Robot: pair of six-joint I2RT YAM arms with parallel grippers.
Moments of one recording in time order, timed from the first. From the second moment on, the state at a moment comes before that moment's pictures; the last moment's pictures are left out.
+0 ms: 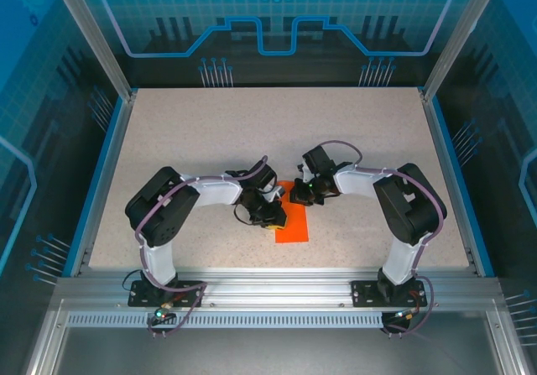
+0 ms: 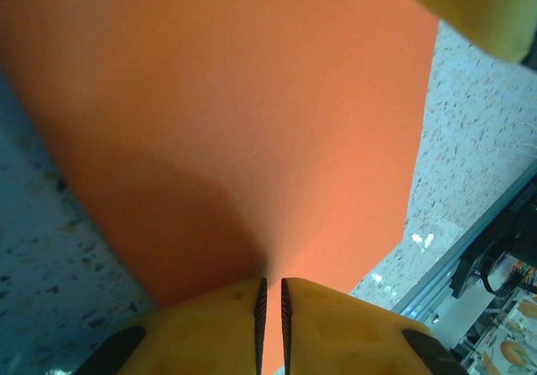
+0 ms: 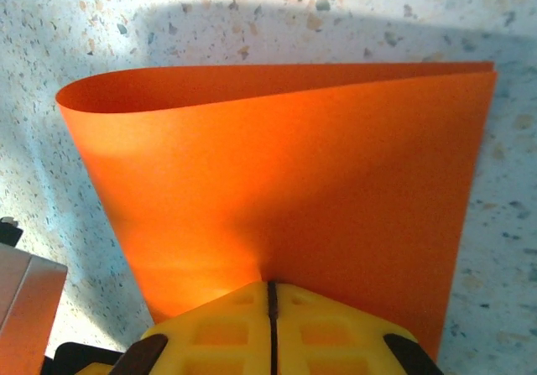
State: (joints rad) left arm -0.67 1.87 0.99 -0.38 0.64 -0.65; right arm 0.52 1.80 0.95 -0.31 -0.41 0.63
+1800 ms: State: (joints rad) left arm -0.64 1.83 1.03 -0.32 0.61 -0.63; right arm 0.64 1.62 0.79 -0.51 -0.37 0.62
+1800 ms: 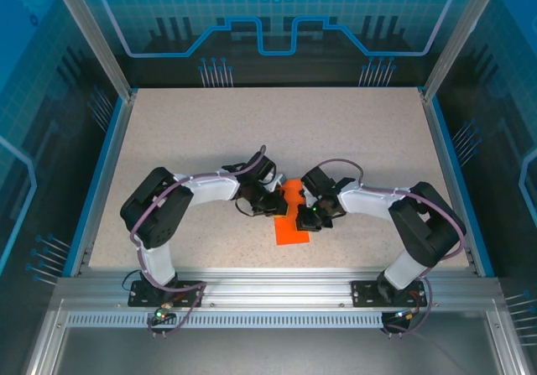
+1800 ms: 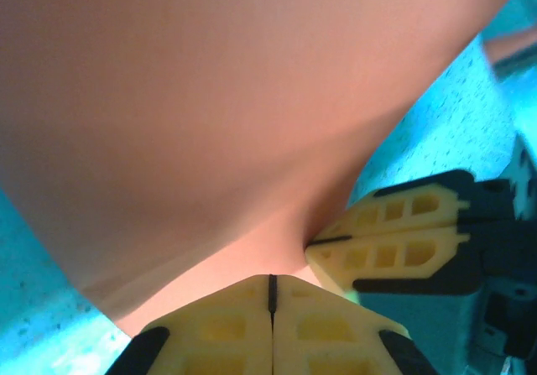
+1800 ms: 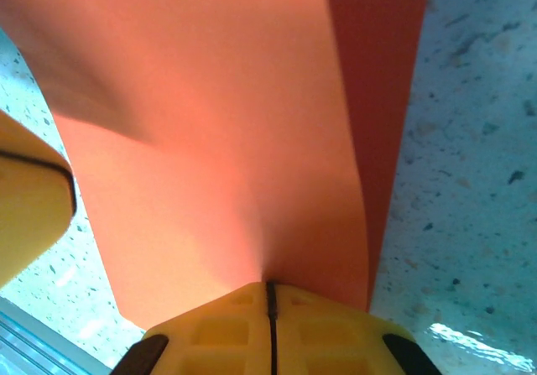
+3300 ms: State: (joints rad) left arm -0.52 1.92 0.98 -0.16 0.67 -0.53; right arm 0.64 1.65 0.82 -0.55 -0.37 0.61
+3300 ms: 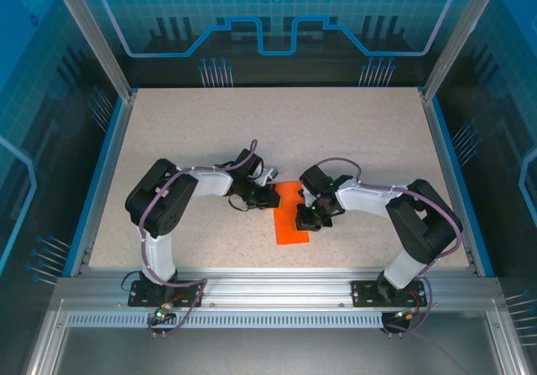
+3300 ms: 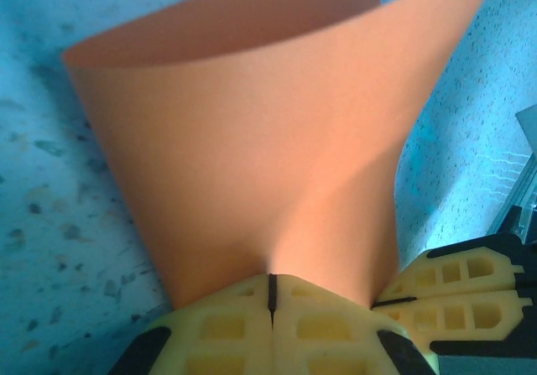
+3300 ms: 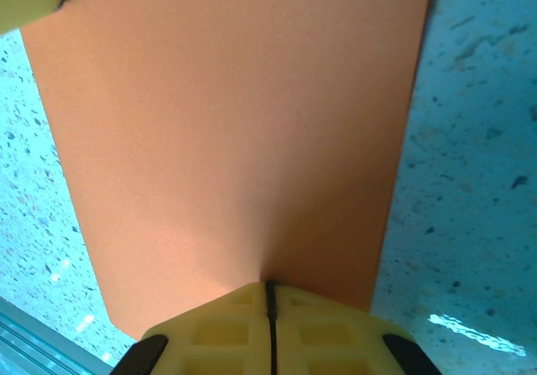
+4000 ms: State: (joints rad) left arm -0.41 1.99 1.11 -0.15 0.60 -0.54; right arm 0.64 1.65 0.81 -0.54 -0.38 0.61
